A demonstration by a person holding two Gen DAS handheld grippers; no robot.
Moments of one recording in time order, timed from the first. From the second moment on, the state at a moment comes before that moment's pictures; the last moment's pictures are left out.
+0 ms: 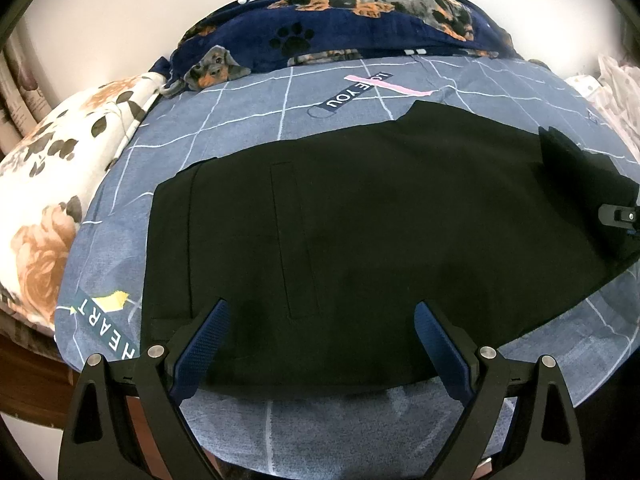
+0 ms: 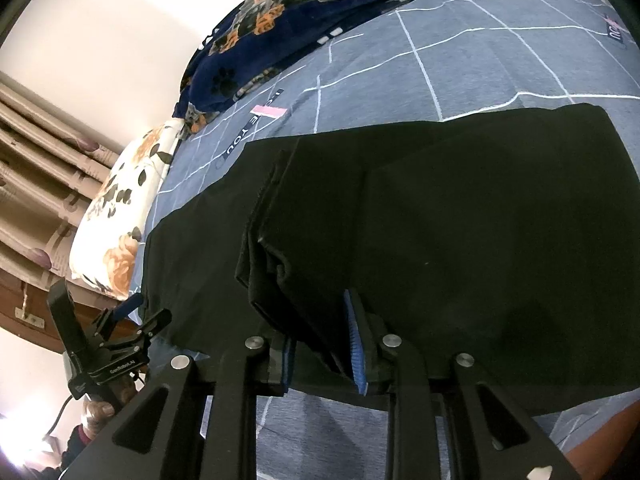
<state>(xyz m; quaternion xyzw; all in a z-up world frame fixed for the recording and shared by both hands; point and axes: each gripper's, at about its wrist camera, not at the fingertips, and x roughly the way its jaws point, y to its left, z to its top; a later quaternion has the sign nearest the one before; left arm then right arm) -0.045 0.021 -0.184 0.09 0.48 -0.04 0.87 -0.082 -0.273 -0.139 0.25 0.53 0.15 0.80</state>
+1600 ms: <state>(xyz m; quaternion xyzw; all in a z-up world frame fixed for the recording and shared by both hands) -0.045 0.023 -0.188 0.09 0.48 -0.04 0.87 -0.081 -0.262 -0.143 0.26 0.55 0.18 0.77</state>
